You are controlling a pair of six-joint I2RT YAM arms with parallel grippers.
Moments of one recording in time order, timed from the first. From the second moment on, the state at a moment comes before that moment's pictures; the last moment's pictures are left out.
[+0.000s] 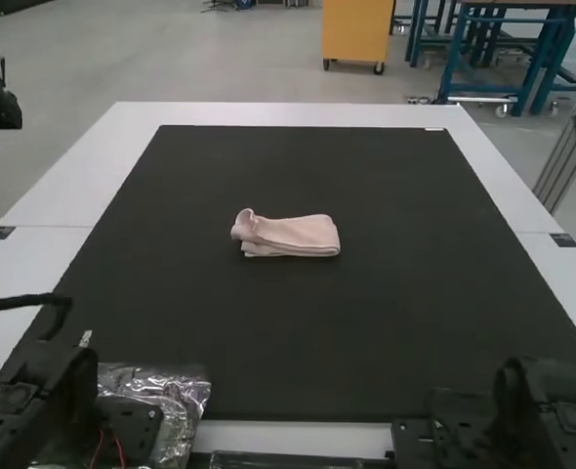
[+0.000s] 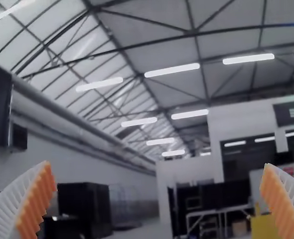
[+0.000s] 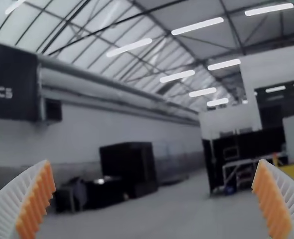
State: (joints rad) left arm -0.11 0.00 0.56 0.22 -0.22 0.30; right arm -0.07 0.01 0.75 -0.10 -0.37 0.45
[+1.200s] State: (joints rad) left arm -0.11 0.00 0.01 0.30 -0.11 0.02; right arm -0.09 0.01 0.01 0.12 -0.44 0.03
